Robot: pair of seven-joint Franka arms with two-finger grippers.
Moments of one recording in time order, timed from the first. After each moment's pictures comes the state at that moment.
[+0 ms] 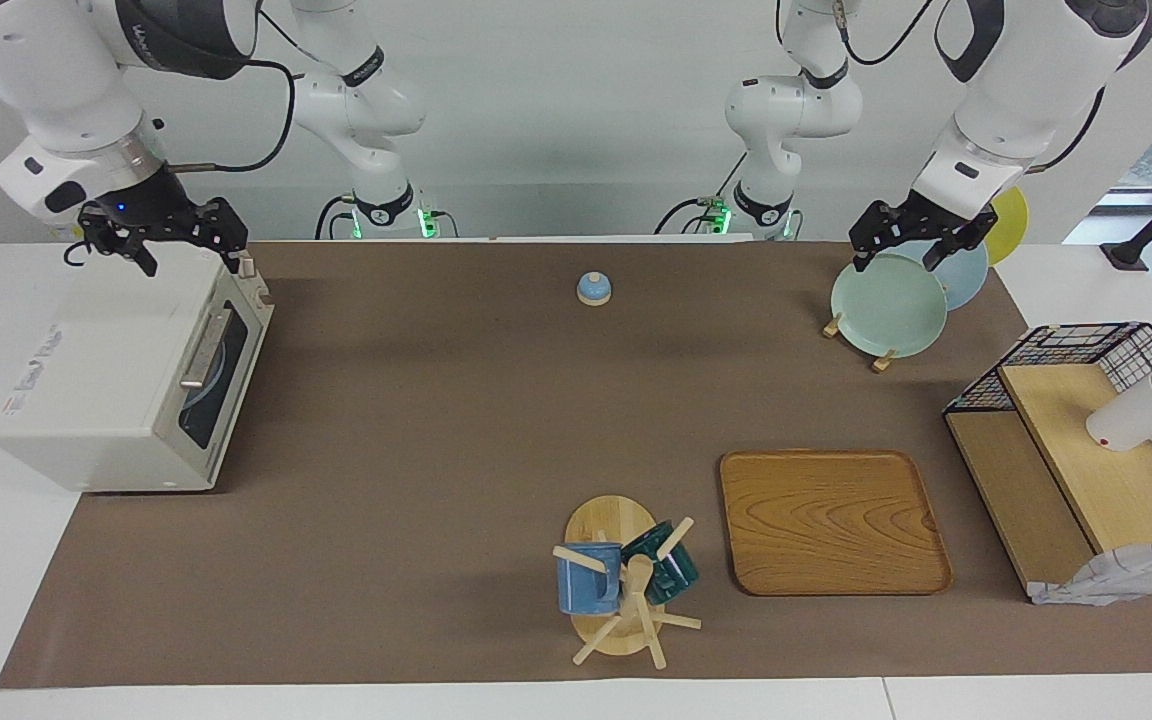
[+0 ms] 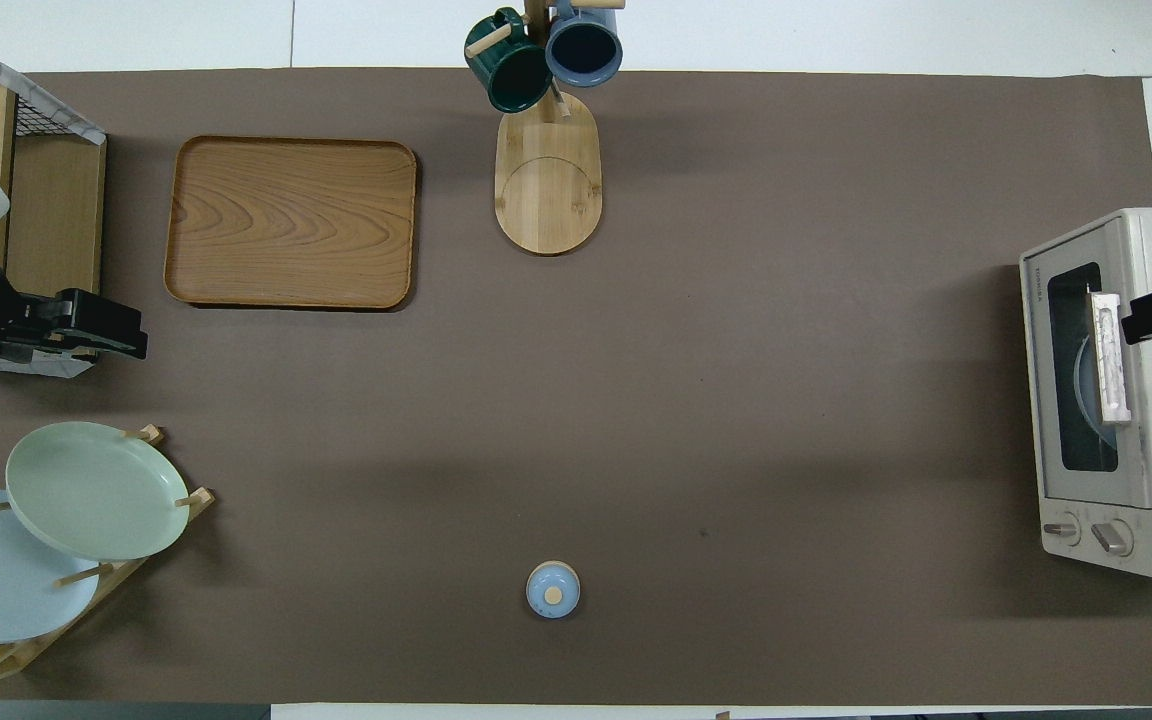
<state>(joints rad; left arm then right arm) -0.11 -0.05 -0.02 -1.64 -0.03 1.52 -0.07 -0.08 -0.01 -0.03 -1.58 -0.07 1.50 -0.14</state>
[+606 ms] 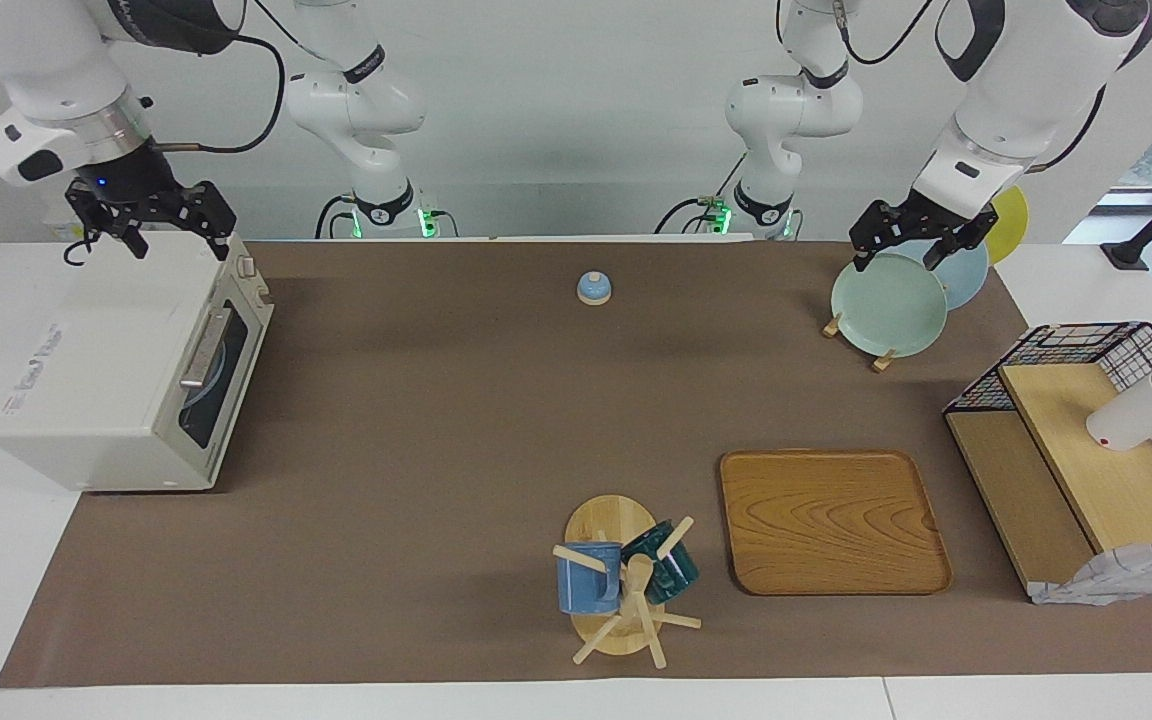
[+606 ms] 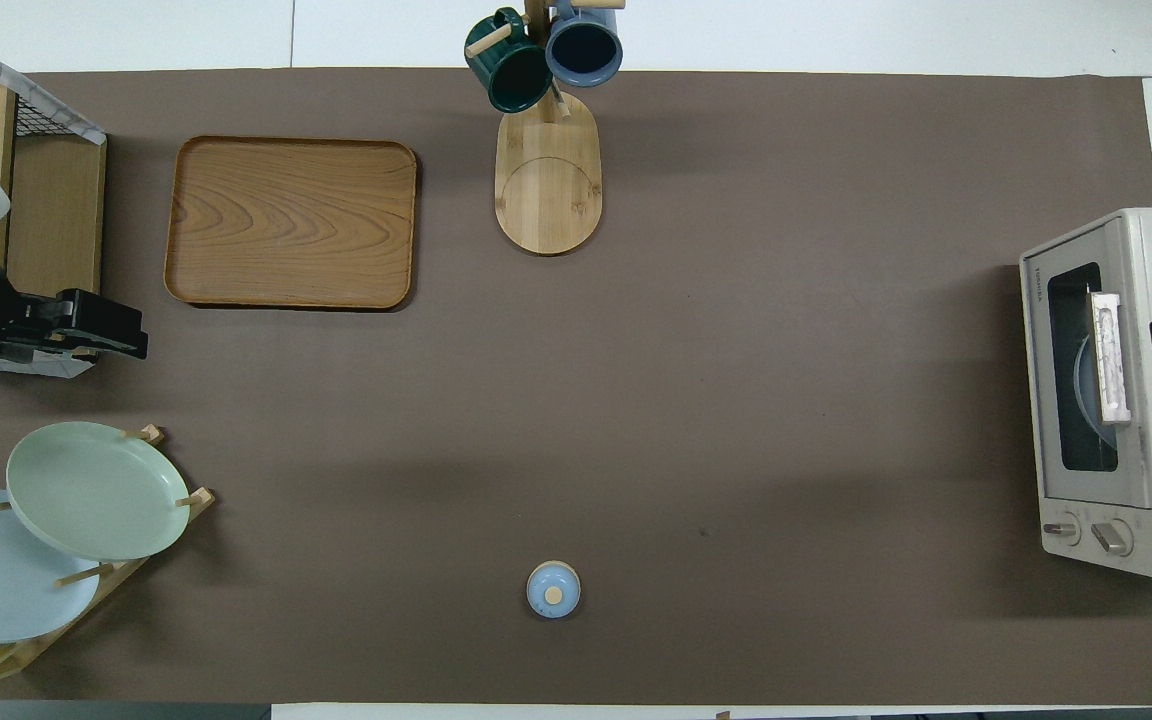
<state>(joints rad) -0.11 -0.05 -0.02 -1.64 -0.03 1.52 -0.07 -0.05 -0.06 -0.09 -1.61 -0.04 1.52 -0.10</state>
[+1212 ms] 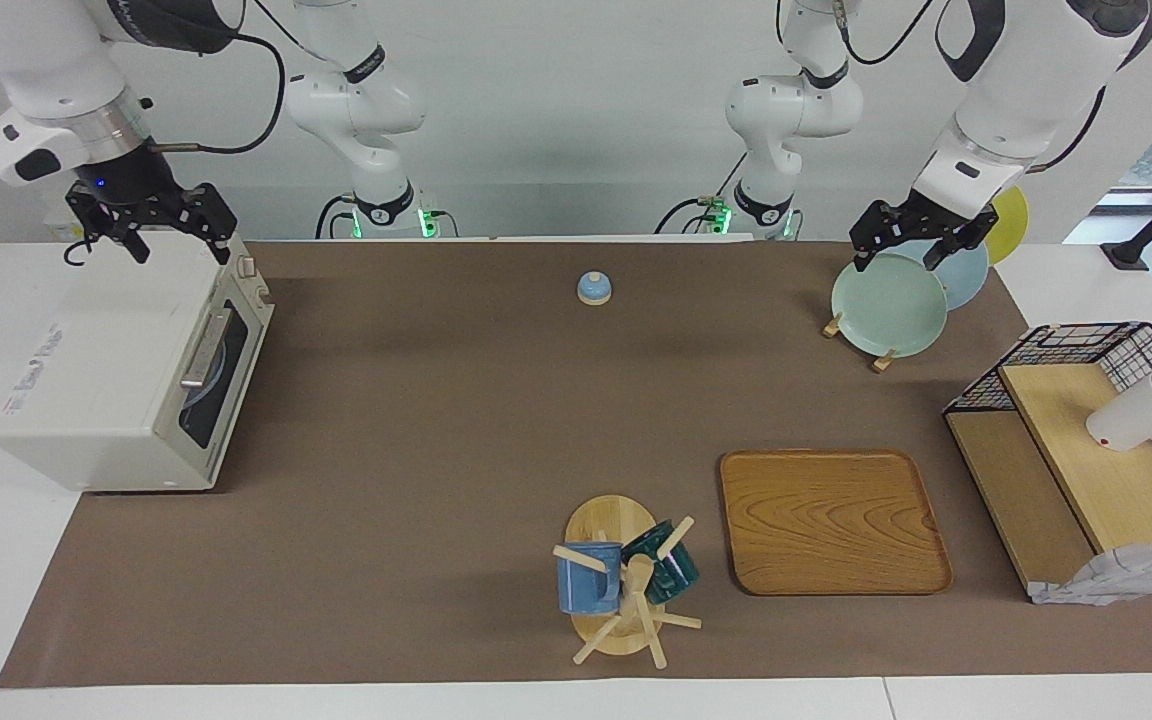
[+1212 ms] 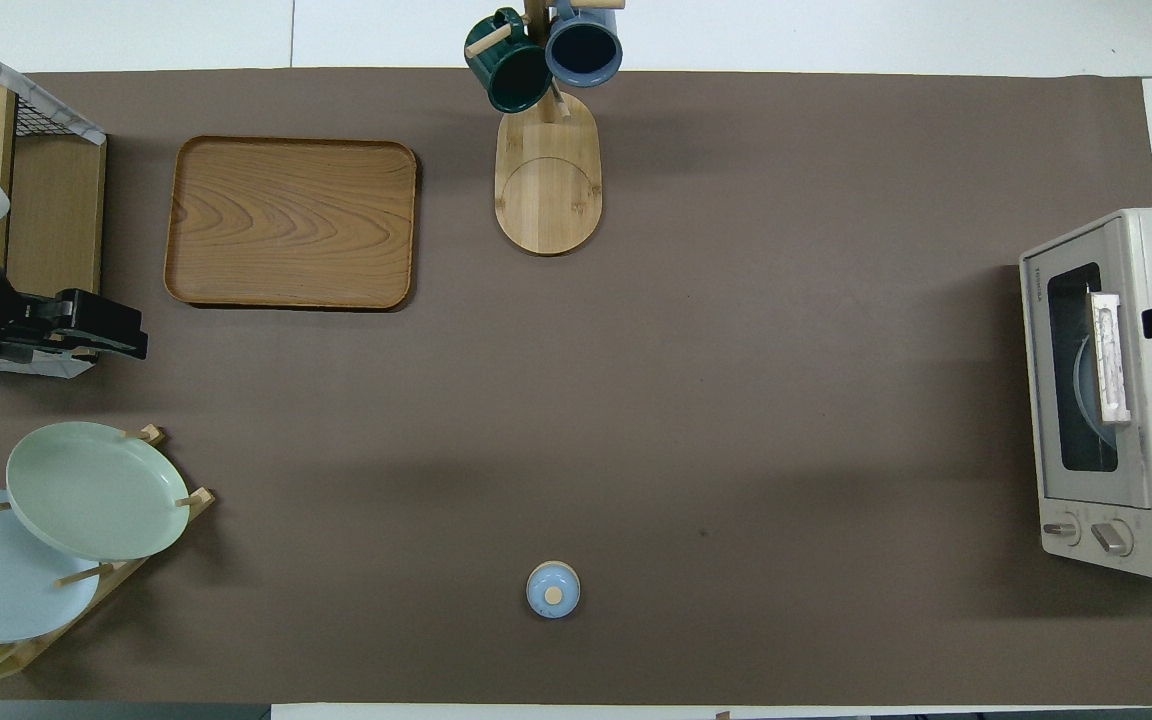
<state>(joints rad) -0.11 -0.05 -0.02 -1.64 -0.03 1.52 -0.07 -0.02 -0.06 -0.09 -1.61 -0.04 1.55 -0.10</state>
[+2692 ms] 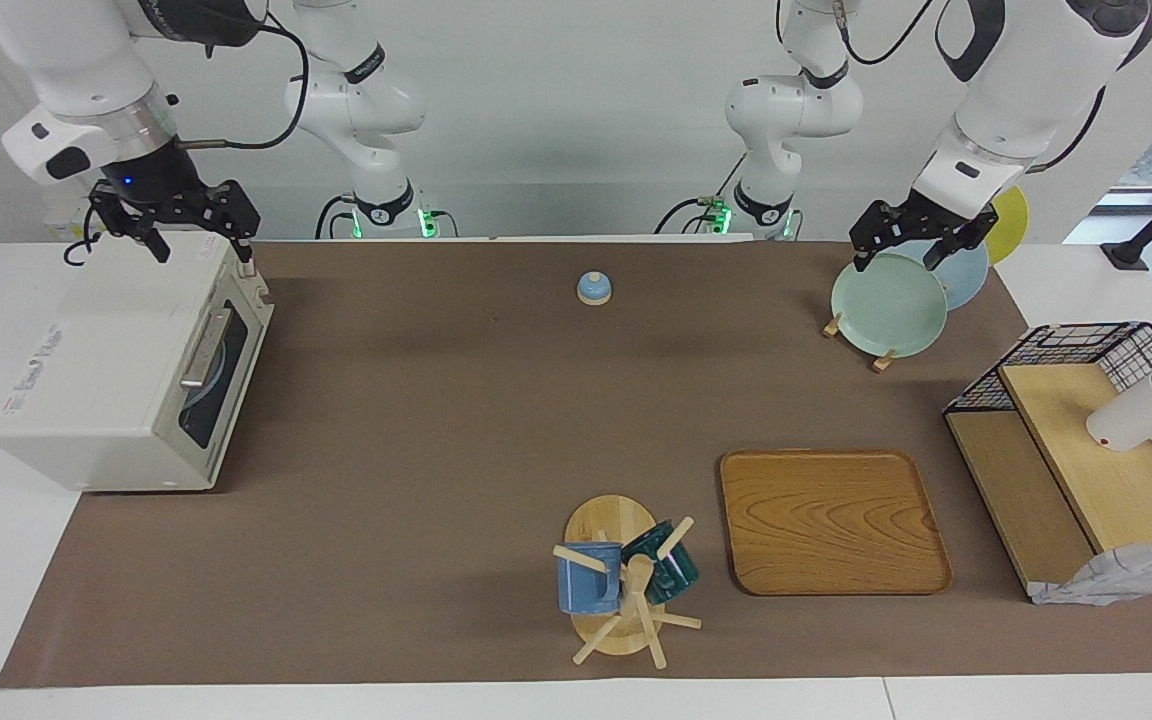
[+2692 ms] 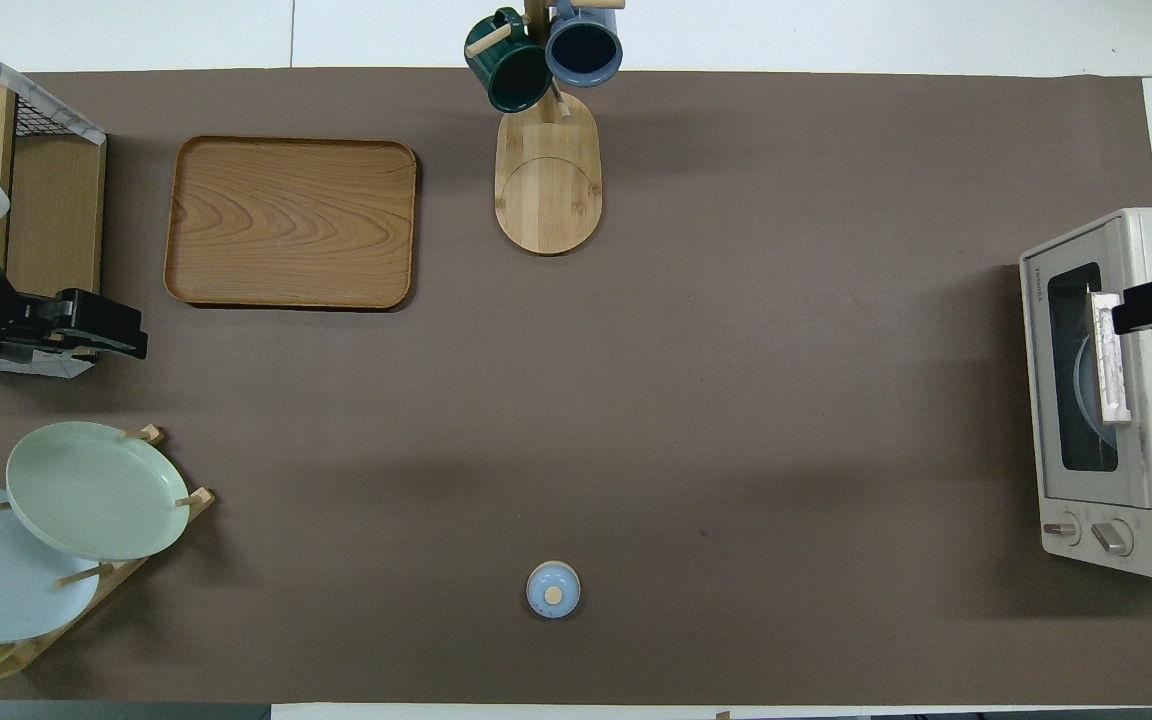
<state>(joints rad) -0.11 -0.05 -0.02 -1.64 -0.03 1.52 -0.07 -0.02 -0.04 -0.05 -1.58 -0.04 1.52 -0.07</state>
